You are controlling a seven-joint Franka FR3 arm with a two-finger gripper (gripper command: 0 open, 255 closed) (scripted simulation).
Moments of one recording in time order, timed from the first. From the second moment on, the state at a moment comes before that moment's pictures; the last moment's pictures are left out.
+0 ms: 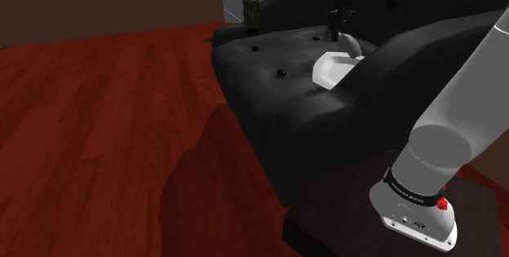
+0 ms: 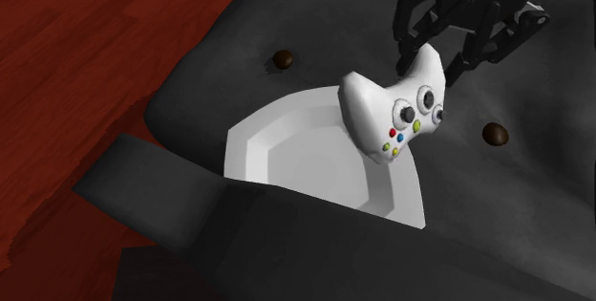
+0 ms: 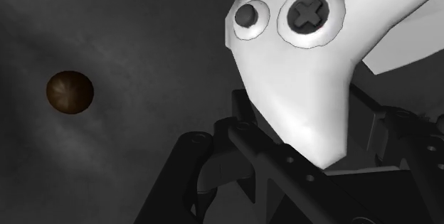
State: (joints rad) arm -0.25 -0.07 -0.41 -1.86 0.01 1.56 -0.42
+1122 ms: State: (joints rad) arm -0.23 -0.18 -0.38 -1.81 -0.01 1.41 -0.35
